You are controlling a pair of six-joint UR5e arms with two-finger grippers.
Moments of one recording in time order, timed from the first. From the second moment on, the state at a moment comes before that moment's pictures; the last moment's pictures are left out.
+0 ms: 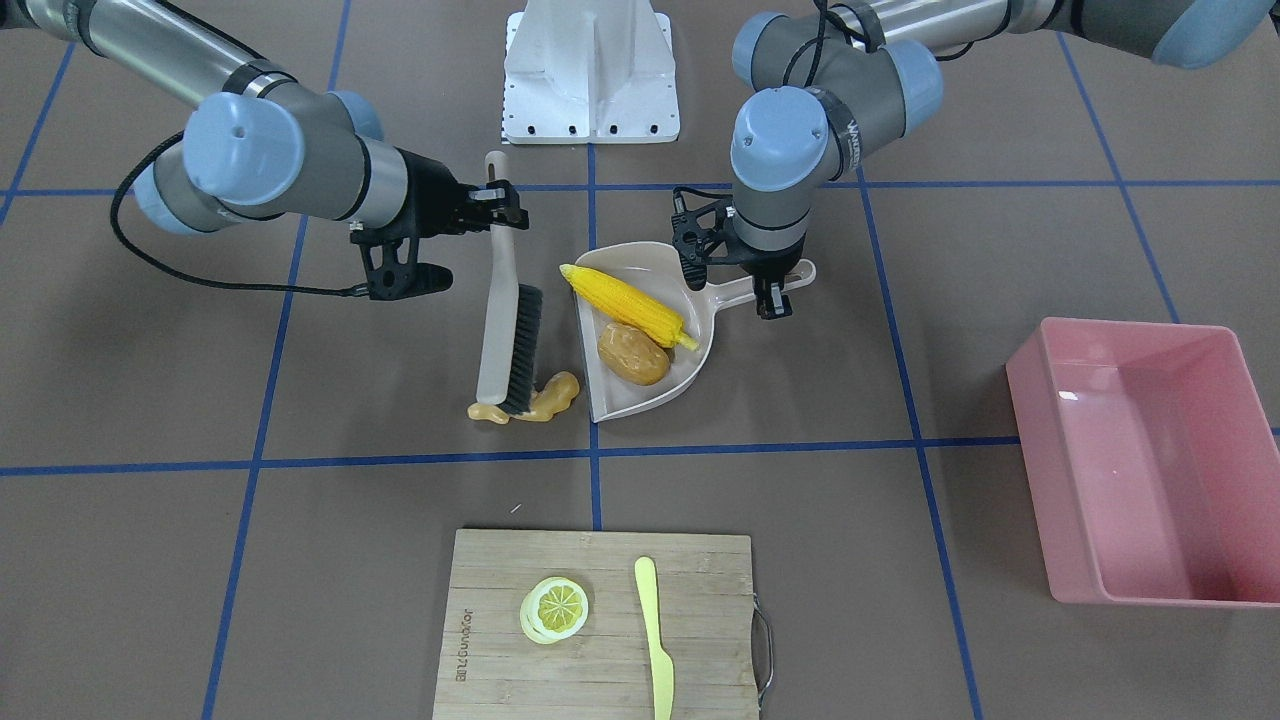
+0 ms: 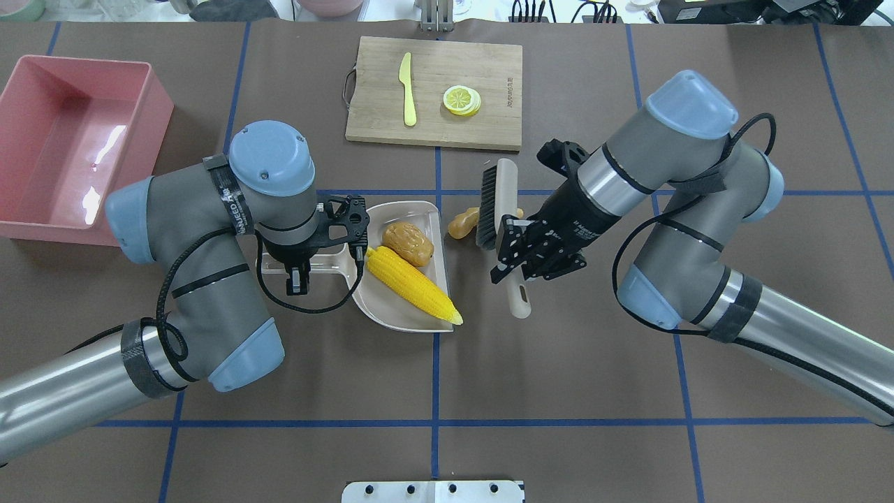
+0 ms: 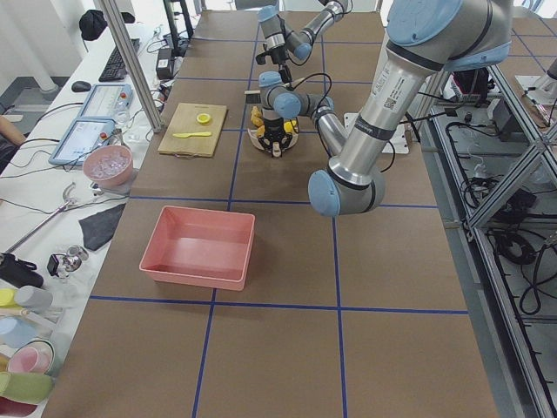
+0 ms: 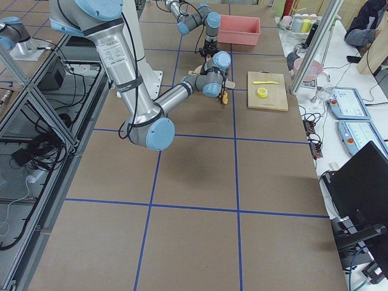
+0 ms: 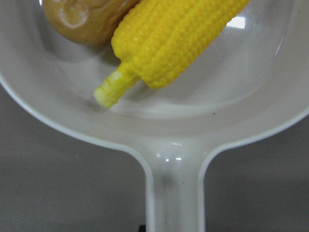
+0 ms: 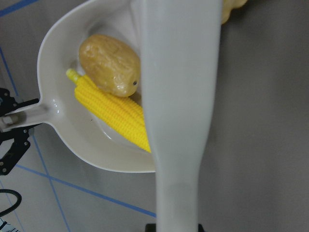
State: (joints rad) left arm -0.59 -2.18 -1.71 -1.35 -1.96 0.39; right arm 0.74 -1.08 1.60 -0.87 2.61 1.49
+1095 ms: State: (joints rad) left arm -0.60 -2.14 -1.71 -1.44 -1.96 0.37; right arm 0.70 -1.15 1.51 -0.87 2.55 1.25
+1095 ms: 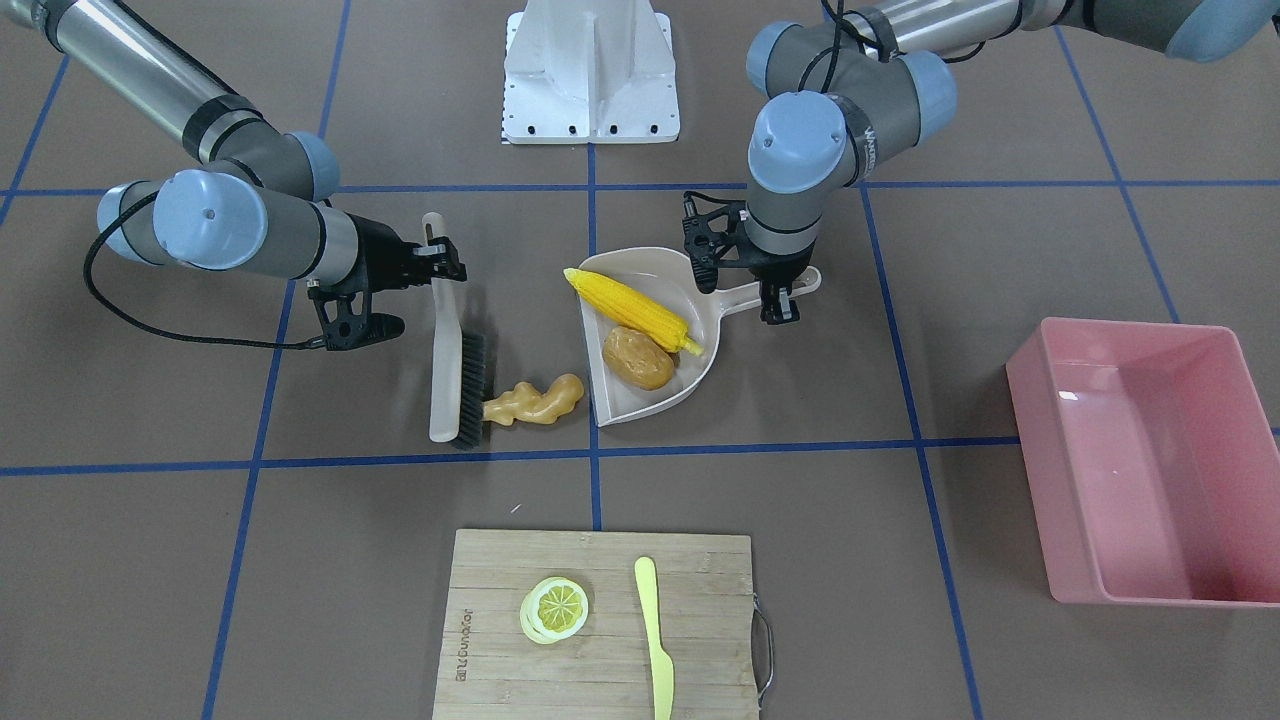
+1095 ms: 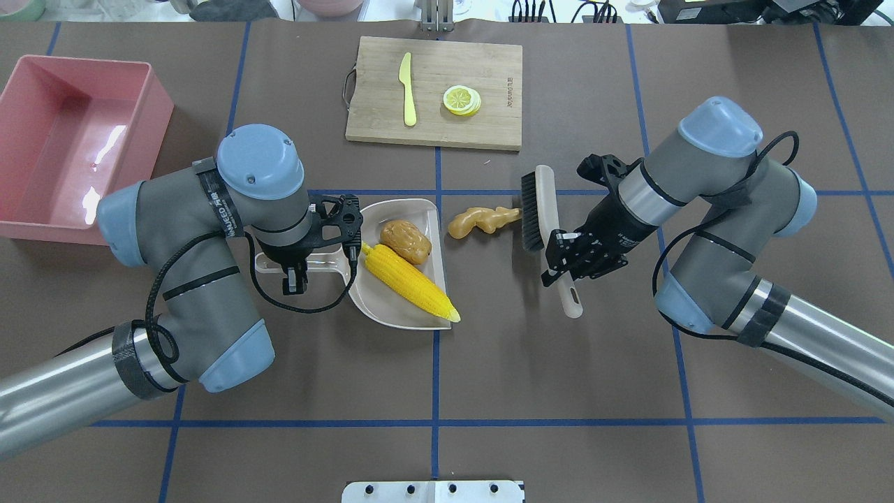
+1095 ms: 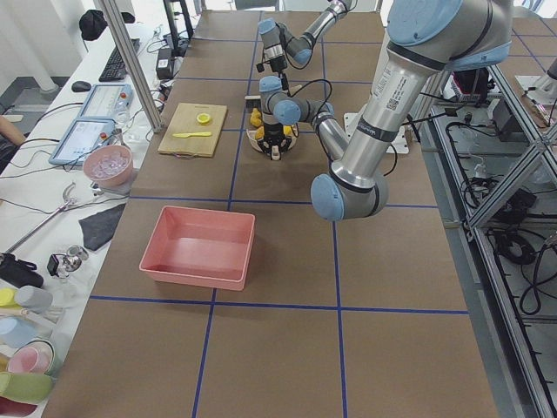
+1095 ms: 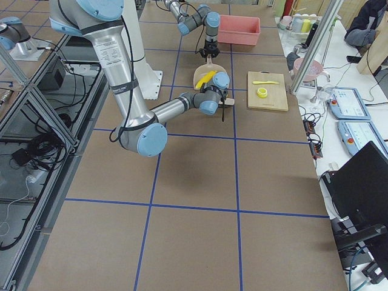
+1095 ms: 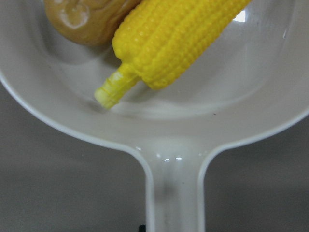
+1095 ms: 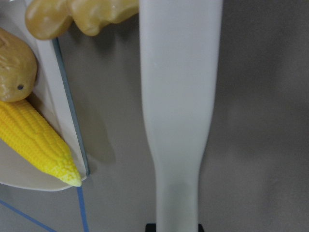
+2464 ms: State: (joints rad) left arm -0.60 -2.13 -1.70 -1.46 -1.96 0.37; right arm 0.63 -1.06 1.50 -0.94 2.47 1.28
